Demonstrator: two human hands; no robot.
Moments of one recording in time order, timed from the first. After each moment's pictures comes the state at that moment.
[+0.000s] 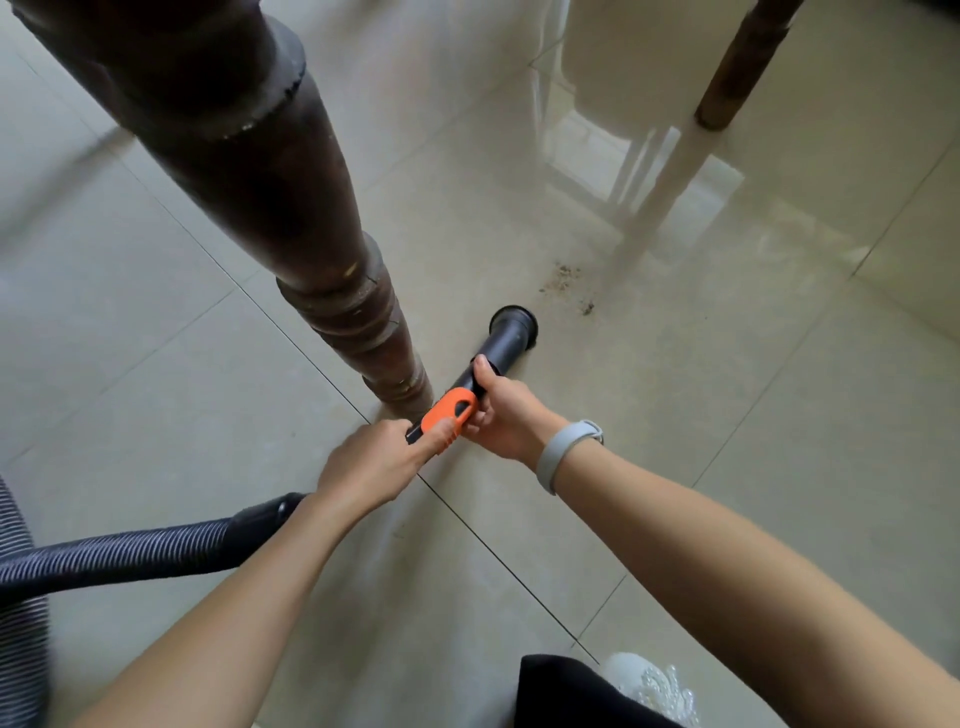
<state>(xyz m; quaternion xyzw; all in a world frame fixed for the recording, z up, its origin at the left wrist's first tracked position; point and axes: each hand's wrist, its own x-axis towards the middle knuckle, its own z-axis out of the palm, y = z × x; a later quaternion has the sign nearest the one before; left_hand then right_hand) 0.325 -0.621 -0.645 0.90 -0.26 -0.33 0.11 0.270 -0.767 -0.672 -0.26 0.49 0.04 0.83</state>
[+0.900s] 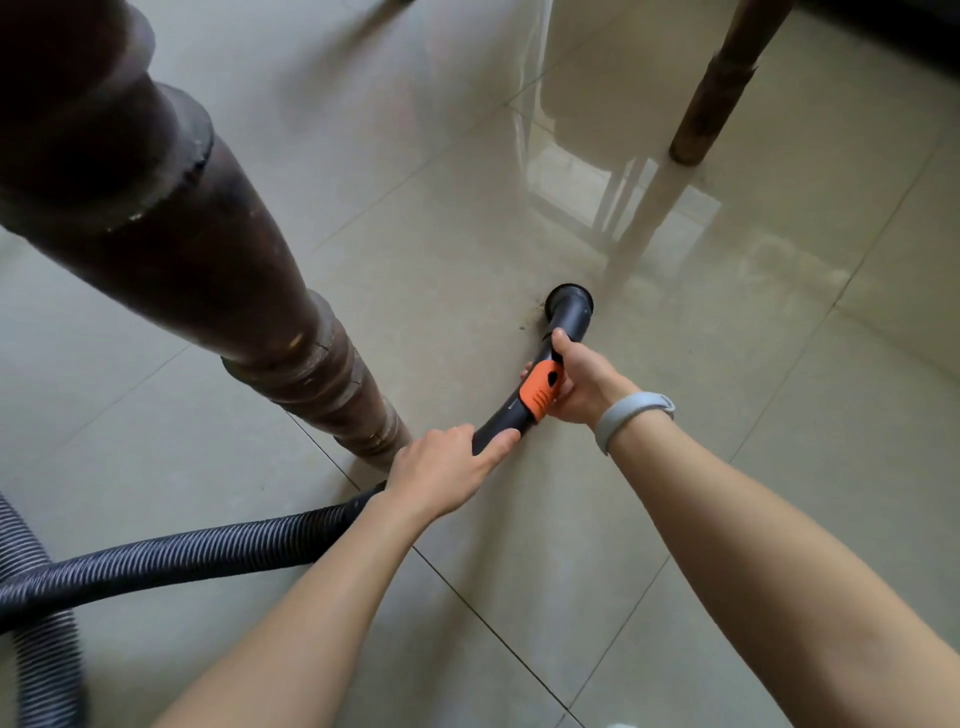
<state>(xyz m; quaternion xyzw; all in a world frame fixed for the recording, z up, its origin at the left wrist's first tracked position) 0.312 -0.707 -0.651 0.87 -0.33 -0.35 0.07 0.275 -0.887 -0.677 -0.29 0.58 -0.03 0.76</state>
